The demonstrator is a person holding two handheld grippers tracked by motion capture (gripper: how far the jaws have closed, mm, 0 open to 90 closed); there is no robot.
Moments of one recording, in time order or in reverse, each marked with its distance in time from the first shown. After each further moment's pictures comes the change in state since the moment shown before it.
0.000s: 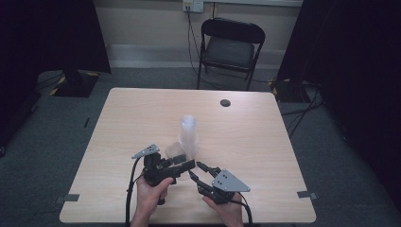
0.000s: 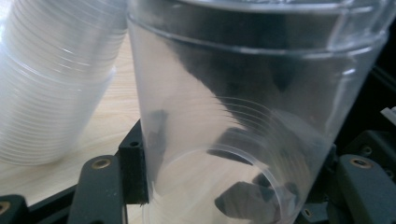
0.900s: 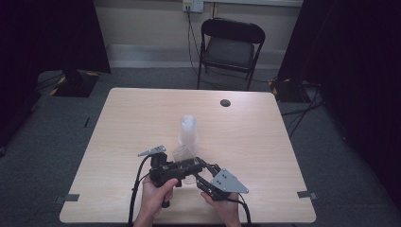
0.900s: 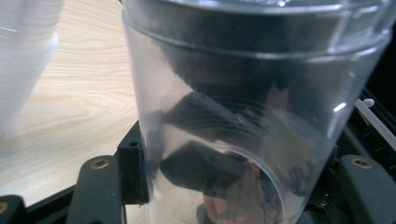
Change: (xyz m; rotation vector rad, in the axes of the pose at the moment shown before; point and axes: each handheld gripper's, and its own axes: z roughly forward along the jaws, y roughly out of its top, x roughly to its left) left arm -0.008 -0.002 0.014 0.059 -0.097 -0.068; right arm -0.001 -0.001 0.010 -0.108 -0.048 -0.044
